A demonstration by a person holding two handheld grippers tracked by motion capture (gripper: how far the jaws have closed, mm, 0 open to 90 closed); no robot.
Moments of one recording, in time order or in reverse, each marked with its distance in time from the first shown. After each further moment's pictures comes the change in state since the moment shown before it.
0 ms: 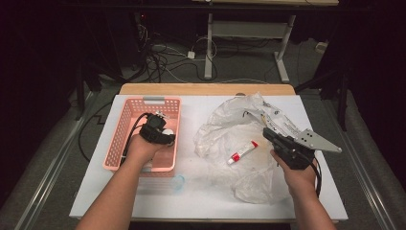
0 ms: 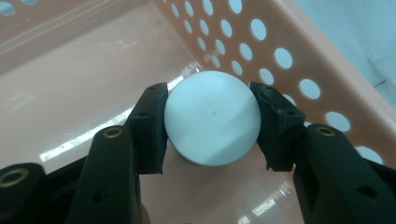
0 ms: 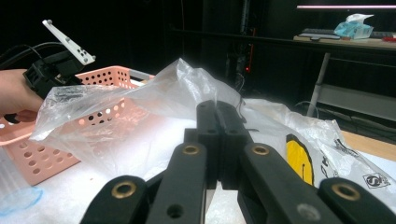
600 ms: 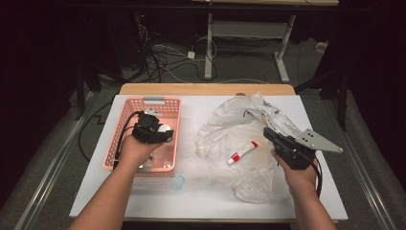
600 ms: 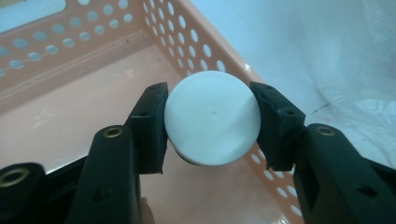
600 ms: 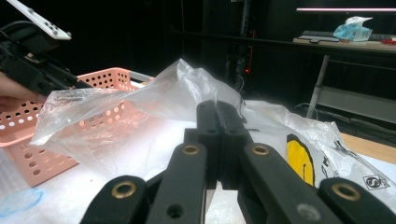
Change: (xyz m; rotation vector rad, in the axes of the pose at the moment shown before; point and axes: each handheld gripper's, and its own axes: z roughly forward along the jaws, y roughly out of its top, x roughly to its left) left arm -0.009 -0.008 -0.043 -0.162 -0.014 -0.016; right arm 0.000 0.002 -0.001 -0.007 0.000 -0.009
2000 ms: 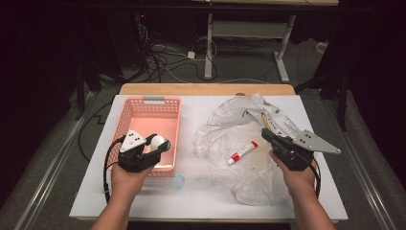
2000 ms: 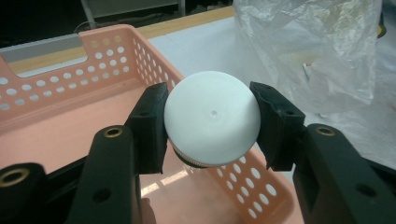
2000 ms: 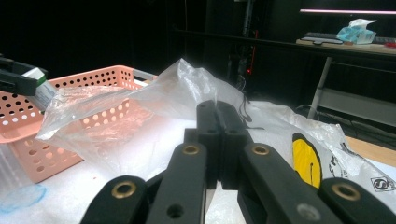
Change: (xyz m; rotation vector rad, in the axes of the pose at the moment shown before) left arm -0.048 -0.065 -0.058 -0.349 0.023 0.007; right arm 0.006 0.001 0.001 0.003 0.005 -0.014
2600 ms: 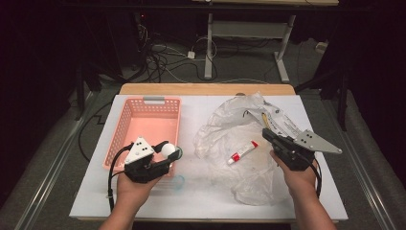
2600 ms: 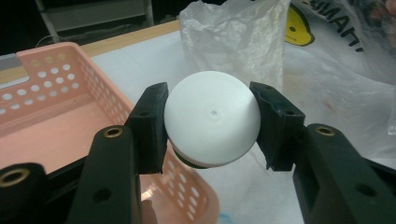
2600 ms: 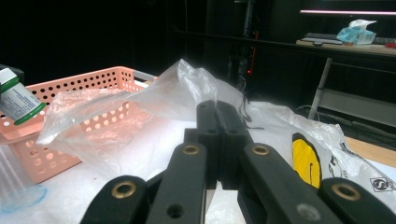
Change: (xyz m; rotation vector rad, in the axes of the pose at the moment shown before) left arm -0.037 0.005 -0.010 -0.031 -0.117 0.056; right arm -0.001 0.001 -0.001 -0.005 0.004 -0.002
